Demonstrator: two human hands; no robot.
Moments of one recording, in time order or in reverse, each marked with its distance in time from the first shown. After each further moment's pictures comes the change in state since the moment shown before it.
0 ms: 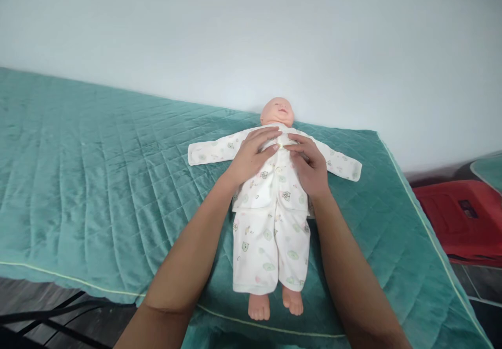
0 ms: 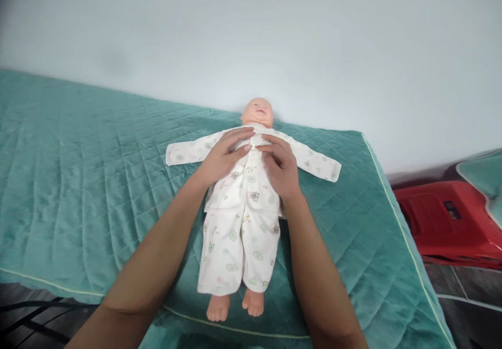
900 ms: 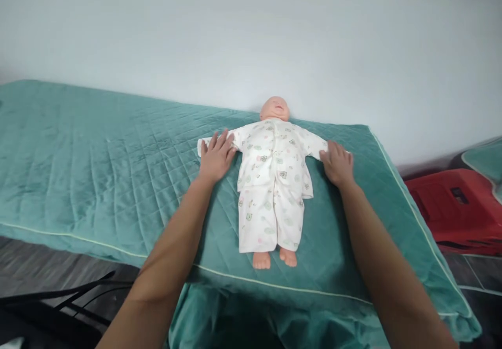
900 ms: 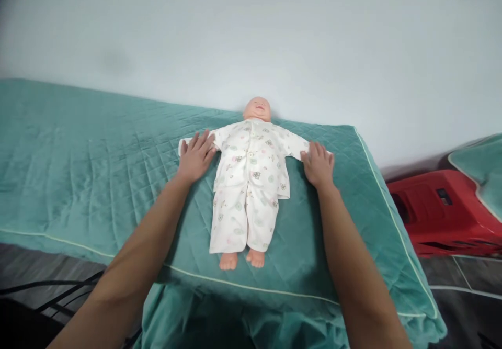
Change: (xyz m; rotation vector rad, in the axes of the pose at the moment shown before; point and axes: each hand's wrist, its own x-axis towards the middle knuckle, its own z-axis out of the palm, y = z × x) left_hand -0.072 -0.050 -0.047 0.704 0.001 -0.322; right_hand -0.039 0.067 -0.096 -0.928 -0.184 0.481
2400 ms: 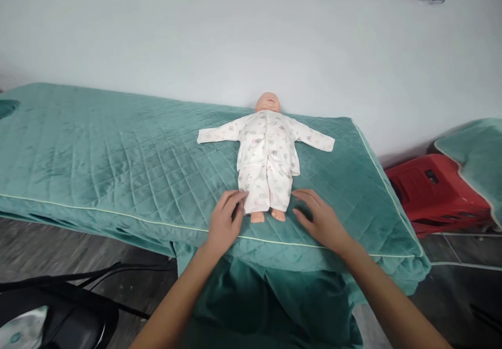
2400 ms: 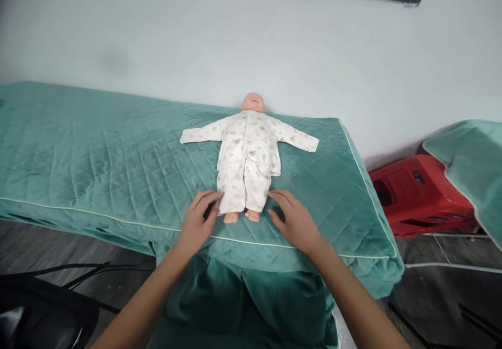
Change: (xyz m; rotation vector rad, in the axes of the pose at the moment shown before) left_hand -0.214 0.087 -0.024 -0.427 0.130 0.107; right_hand -0.219 -0.042 -0.065 0.373 -0.157 -0.530
